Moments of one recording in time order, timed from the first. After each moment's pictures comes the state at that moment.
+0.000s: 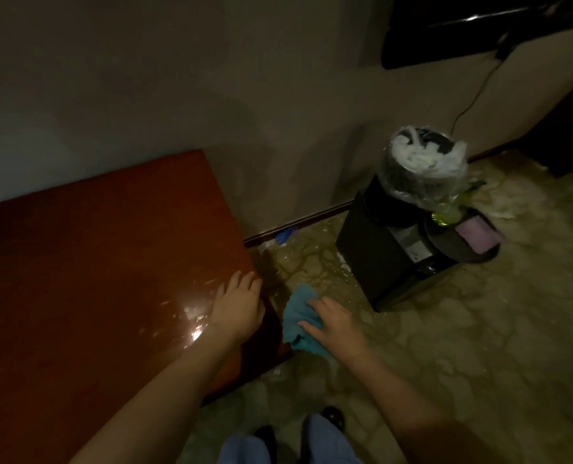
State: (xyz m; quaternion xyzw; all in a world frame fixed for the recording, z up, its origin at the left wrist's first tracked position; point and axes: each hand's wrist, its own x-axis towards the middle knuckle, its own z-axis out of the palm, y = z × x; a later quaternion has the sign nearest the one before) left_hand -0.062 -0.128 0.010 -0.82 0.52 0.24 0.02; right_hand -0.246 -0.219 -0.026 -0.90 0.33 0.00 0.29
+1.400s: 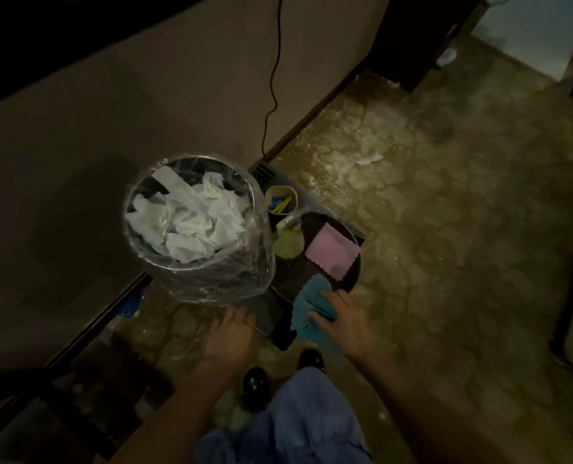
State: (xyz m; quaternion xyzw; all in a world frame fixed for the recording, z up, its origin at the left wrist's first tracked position) left_hand -0.293 -0.643 -0.127 -0.65 0.69 0.27 0.19; right_hand -0.508 -0.681 -0.126 -0.73 0.61 -0.10 0.30
